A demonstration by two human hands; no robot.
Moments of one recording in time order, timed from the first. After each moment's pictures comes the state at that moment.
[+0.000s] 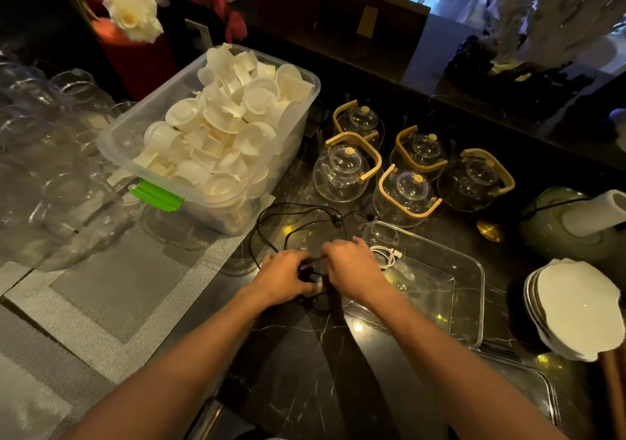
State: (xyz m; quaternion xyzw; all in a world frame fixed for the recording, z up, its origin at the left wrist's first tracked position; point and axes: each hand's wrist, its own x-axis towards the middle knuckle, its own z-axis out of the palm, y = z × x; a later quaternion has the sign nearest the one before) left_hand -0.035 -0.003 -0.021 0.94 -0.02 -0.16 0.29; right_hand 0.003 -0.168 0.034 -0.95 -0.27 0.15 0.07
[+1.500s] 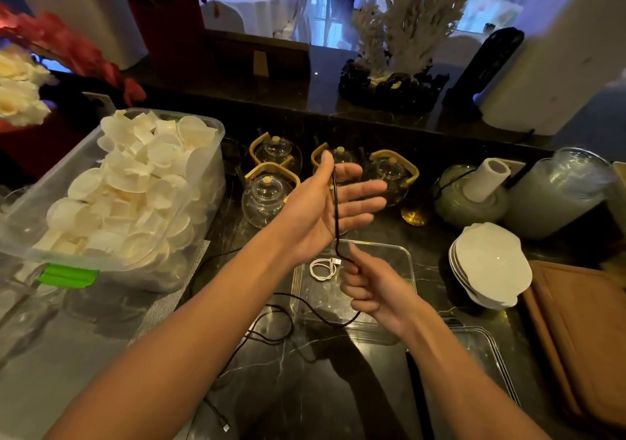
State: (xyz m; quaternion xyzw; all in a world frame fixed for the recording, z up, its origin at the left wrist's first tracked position) left_hand 0.016 -0.150 0.209 0.44 0.00 -0.28 0.86; right_hand -0.041 -0.302 0.100 -0.50 0.11 0.30 0.81
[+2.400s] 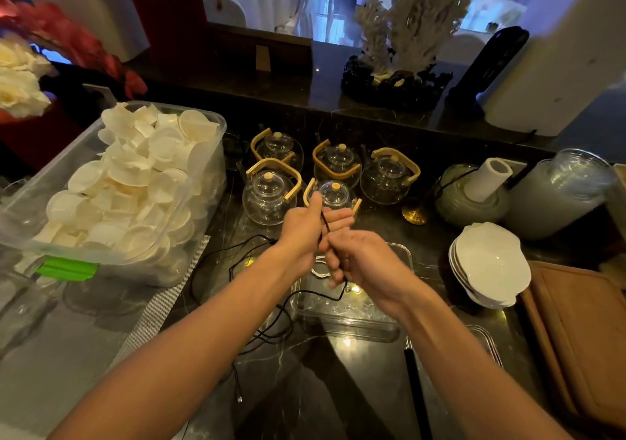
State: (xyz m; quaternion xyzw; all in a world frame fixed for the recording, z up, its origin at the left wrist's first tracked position) left_hand 0.020 -0.155 0.147 0.54 0.17 -0.20 0.80; right_hand -0.032 -0.272 0.149 -0.64 0.05 0.24 0.73
